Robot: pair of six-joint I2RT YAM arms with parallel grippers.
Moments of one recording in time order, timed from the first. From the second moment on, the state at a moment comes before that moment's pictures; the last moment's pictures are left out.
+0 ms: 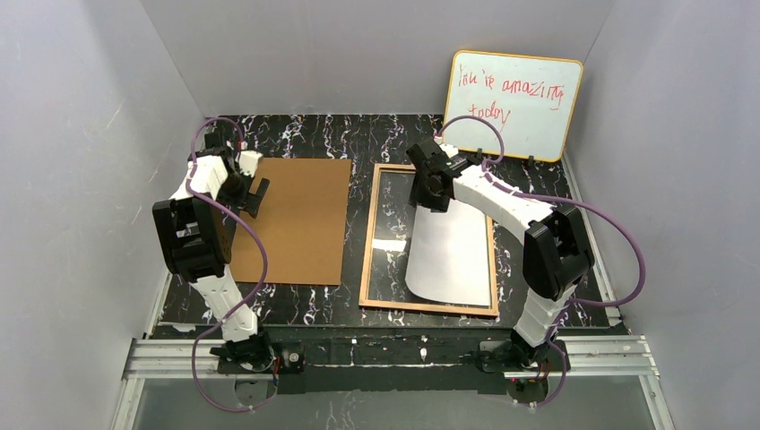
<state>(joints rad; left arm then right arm) 0.21 1.90 1.45 -0.82 0.03 0.55 0.64 1.78 1.46 -0.80 0.26 0.79</state>
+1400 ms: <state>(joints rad) 0.28 1.96 1.55 -0.81 -0.06 0.53 0.64 1.80 1.36 -0.30 -0.18 0.90</state>
